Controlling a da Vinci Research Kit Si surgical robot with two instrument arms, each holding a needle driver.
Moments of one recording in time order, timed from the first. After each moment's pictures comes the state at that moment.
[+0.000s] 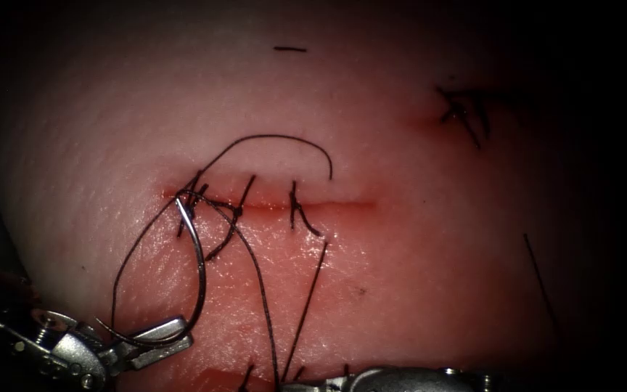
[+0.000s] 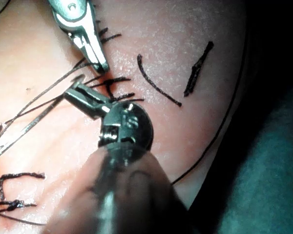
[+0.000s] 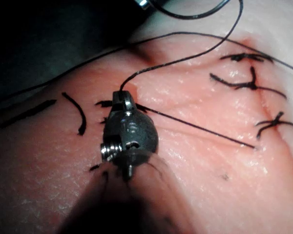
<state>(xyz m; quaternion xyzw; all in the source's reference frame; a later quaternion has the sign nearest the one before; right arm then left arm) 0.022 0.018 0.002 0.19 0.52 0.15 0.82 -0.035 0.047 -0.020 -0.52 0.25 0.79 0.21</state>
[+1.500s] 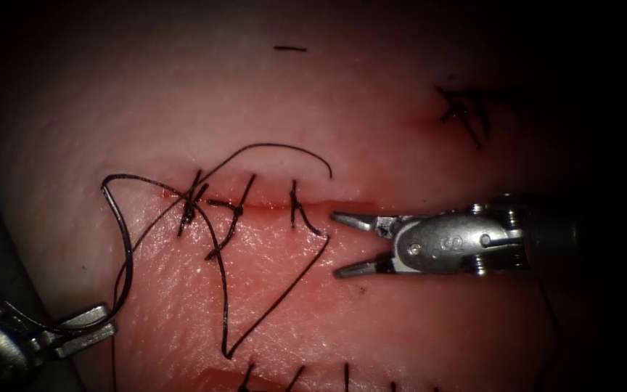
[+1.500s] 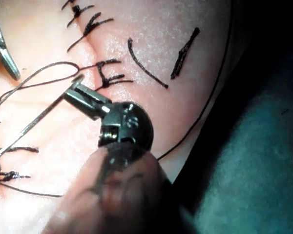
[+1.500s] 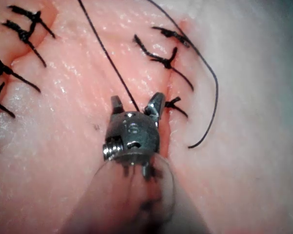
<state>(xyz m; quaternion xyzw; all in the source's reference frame) 0.016 0.032 0.014 -0.01 0.53 -0.02 0.85 -0.030 0.048 -0.022 -0.49 0.26 0.80 0.23</state>
